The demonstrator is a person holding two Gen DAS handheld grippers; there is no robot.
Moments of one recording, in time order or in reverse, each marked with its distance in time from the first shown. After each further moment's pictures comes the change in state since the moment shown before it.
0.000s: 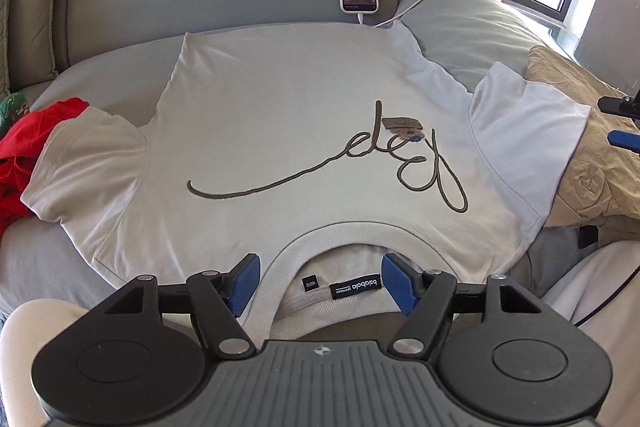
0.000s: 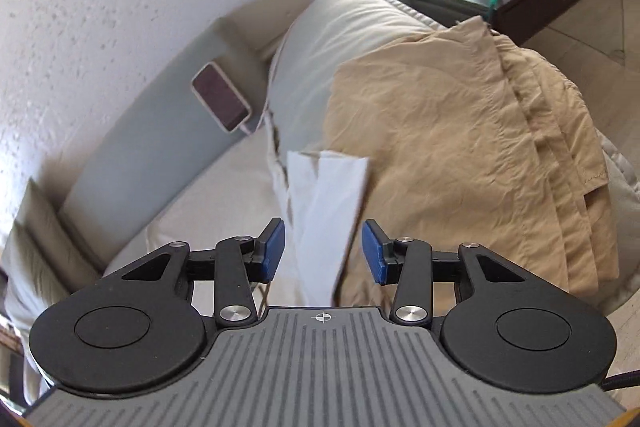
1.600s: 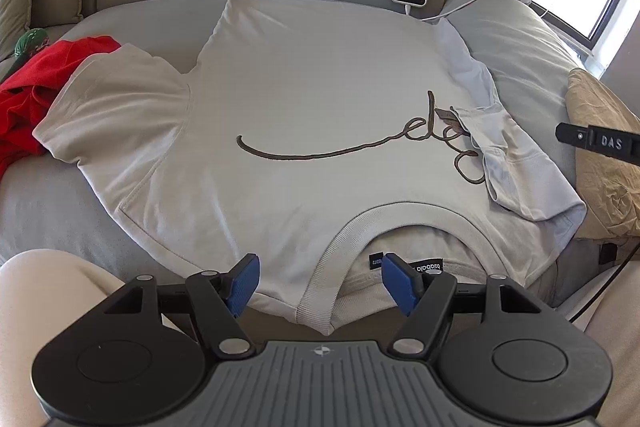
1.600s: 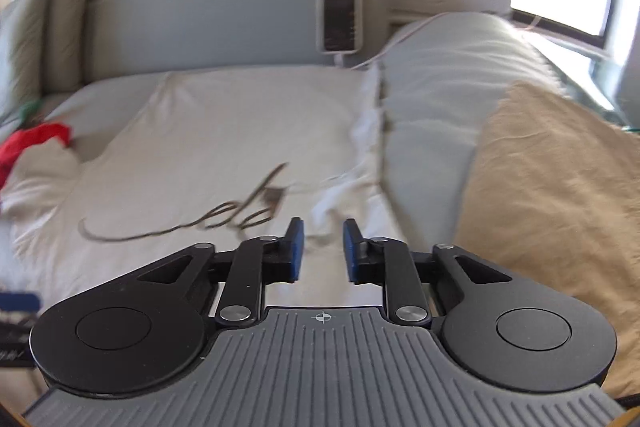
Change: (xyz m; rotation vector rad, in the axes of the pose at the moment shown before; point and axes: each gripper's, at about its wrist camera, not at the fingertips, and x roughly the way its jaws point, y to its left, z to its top) left arm 0.011 0.051 -0.016 -0.127 0.032 -0.022; right arm 0.068 0.111 -0.104 -0.716 0.014 -0.135
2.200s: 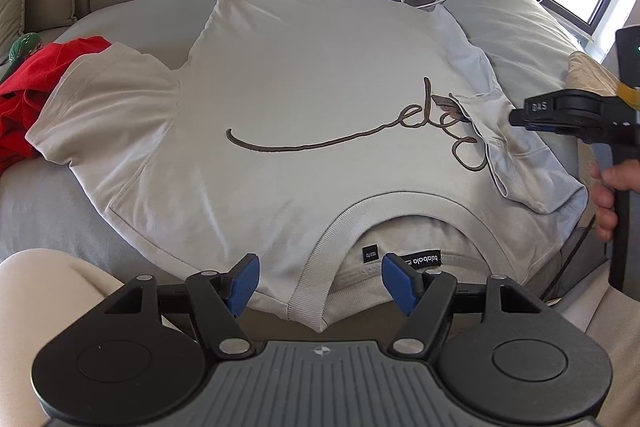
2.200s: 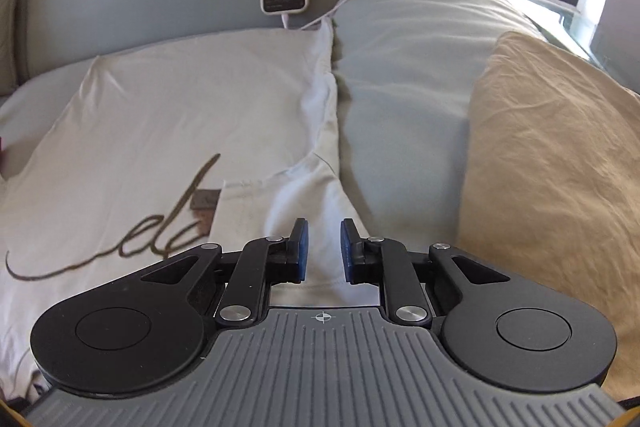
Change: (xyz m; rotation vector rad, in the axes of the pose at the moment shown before) left arm 0.006 -0.007 0.000 0.024 0.020 0.021; right arm 0.077 0.003 0.010 0.059 0.127 -0.031
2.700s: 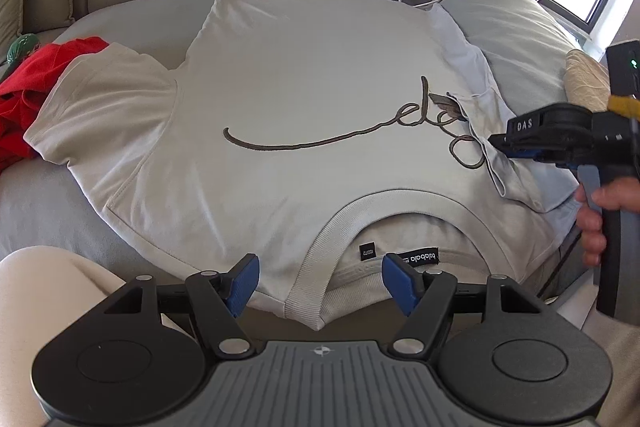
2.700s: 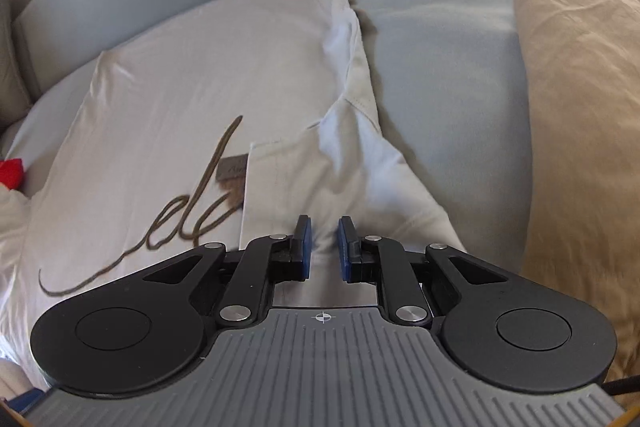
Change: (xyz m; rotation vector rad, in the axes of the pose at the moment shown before) left arm -0.002 -0.001 -0.002 0.004 -0.004 -0.001; right arm 0.003 0.008 -0.022 0.119 0.109 0.101
